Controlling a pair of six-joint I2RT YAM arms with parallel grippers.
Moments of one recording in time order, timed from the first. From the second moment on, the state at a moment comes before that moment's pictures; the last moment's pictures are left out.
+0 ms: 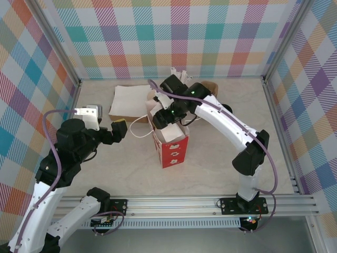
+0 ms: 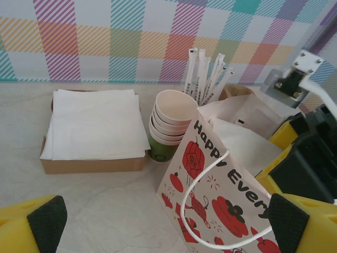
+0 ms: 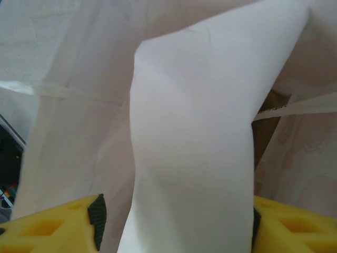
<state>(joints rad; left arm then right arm) -0.42 0.71 1.13 -0.79 -0.07 -0.27 0.81 1.88 2.05 -1.24 -0.19 0.17</state>
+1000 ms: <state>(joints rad) -0.42 0.81 1.07 -0.76 -0.48 -0.46 0.52 1.27 1.67 -1.08 0.05 0.11</state>
